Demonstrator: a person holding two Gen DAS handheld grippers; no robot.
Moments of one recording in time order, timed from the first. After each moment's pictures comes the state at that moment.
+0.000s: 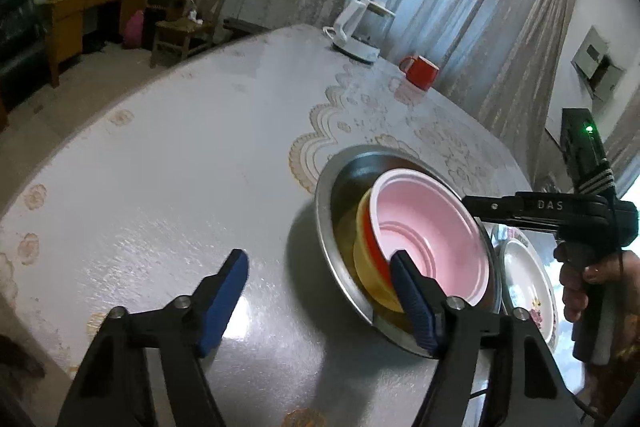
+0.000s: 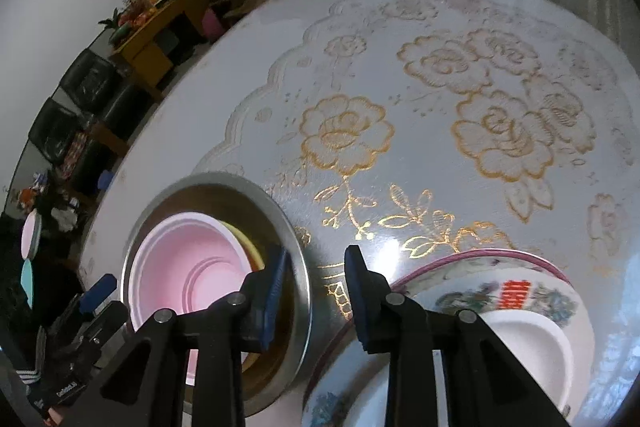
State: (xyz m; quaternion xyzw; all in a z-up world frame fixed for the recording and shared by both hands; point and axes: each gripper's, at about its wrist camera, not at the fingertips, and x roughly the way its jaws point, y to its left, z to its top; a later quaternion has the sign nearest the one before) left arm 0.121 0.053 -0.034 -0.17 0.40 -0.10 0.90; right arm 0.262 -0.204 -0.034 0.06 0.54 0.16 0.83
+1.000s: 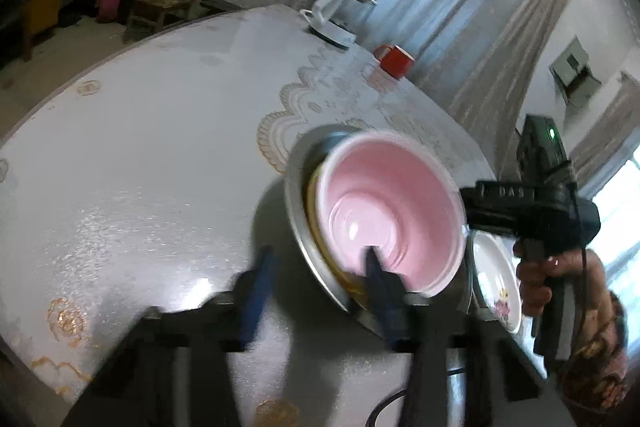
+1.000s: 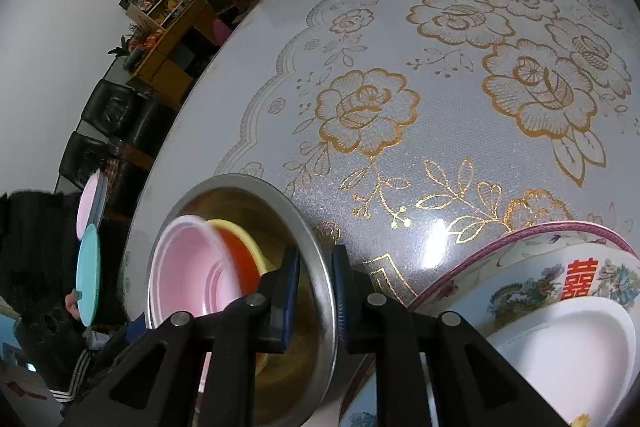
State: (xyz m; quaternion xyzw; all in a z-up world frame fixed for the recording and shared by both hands) left arm 0.122 0.049 -0.039 -0.20 0.42 -0.16 0.87; right arm 0.263 -0.212 -0.051 0.15 0.55 0.18 0.80
